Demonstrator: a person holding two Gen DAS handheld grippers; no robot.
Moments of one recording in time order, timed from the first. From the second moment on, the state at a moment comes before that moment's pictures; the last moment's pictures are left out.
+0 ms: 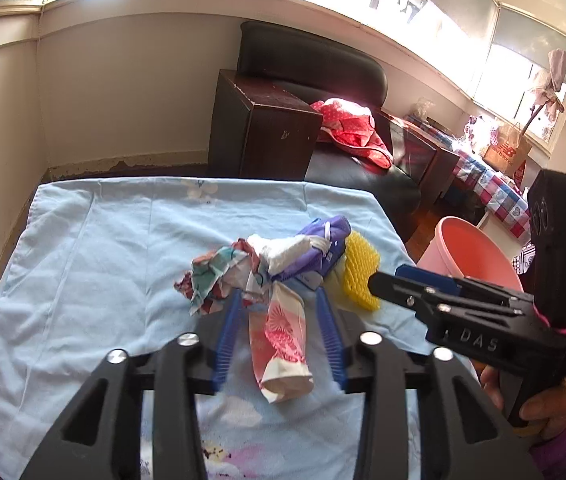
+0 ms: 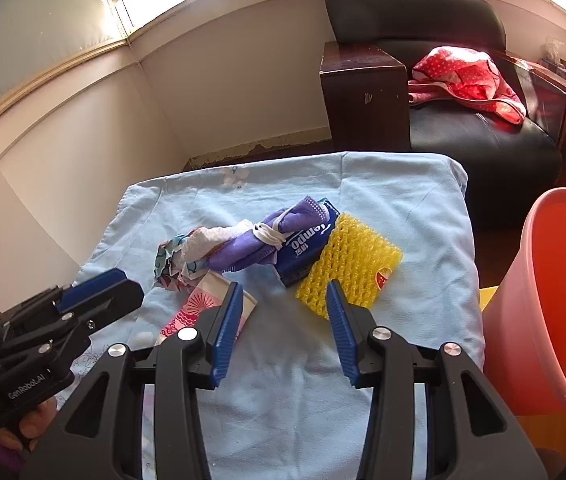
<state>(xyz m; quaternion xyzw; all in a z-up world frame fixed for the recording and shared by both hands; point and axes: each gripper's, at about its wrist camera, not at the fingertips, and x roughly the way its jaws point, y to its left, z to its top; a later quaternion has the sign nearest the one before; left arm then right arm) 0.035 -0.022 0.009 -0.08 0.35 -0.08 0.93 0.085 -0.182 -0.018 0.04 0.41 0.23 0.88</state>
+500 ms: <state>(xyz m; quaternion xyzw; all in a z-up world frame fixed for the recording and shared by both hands) 0.093 -0.047 -0.010 0.00 0.36 -0.07 0.93 0.103 -0.166 -0.047 0.02 0.43 0.21 0.88</state>
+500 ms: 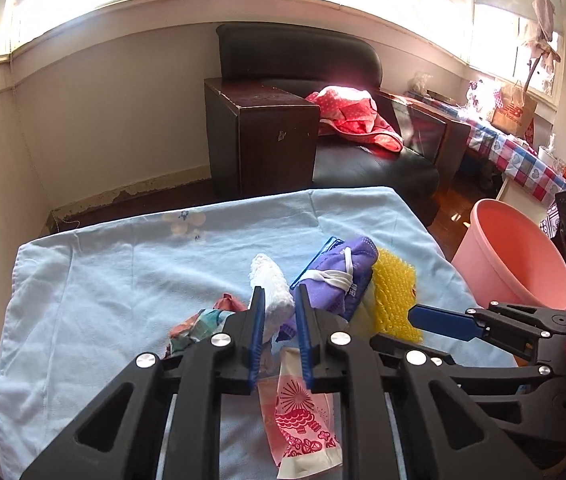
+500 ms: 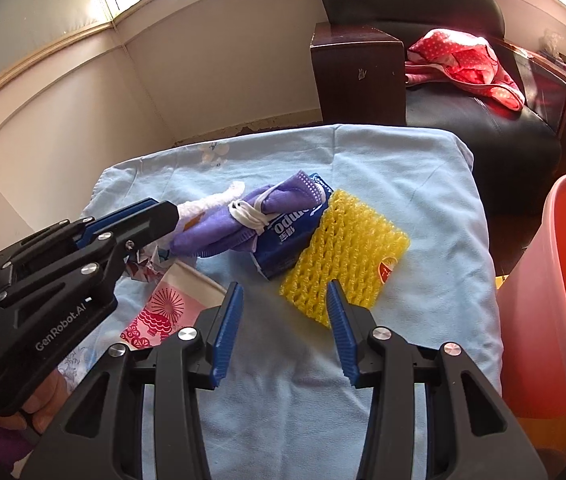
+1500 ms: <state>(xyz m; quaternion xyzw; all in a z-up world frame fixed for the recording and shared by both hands) 0.040 -0.040 0.025 -0.05 0.33 -0.08 0.94 0.067 -0.202 -0.024 0.02 0.39 0.21 0.90</state>
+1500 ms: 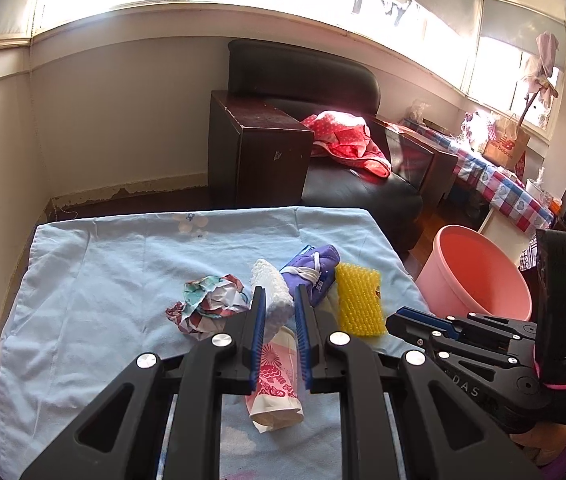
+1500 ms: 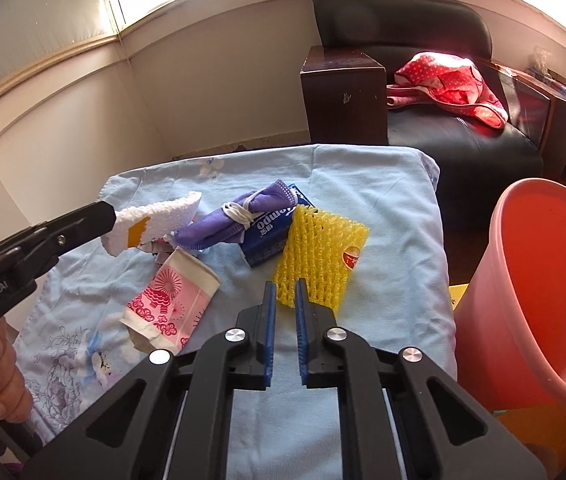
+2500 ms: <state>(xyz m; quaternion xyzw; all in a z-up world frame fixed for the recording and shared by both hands) 0.023 -0.031 0.031 -0.07 0.33 -0.08 0.94 0.107 -0.165 -0.059 -0.04 0.44 0.16 0.88</state>
